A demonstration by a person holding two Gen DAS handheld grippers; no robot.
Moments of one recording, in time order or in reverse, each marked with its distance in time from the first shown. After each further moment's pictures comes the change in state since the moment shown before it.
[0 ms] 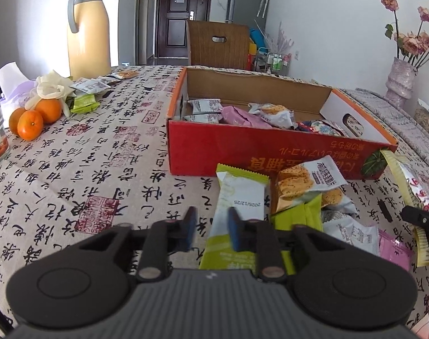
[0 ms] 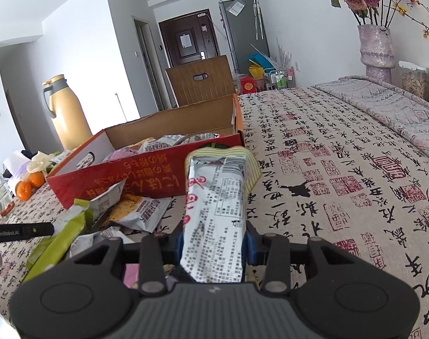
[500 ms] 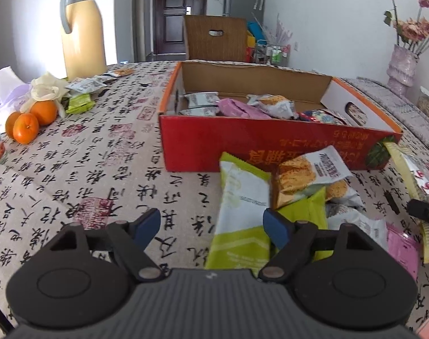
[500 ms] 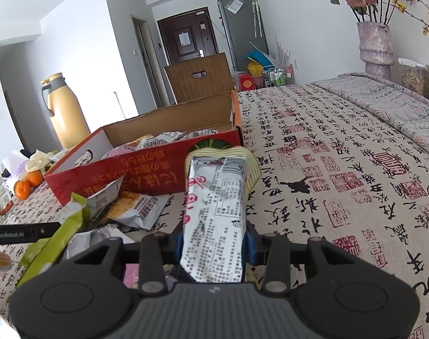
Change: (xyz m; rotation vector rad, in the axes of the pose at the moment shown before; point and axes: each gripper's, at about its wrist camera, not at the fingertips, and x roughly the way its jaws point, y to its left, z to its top) left arm 0.010 -0.009 -0.001 0.053 0.026 0.012; right arm 0.004 -0.002 -0.002 0.004 0.011 -0.002
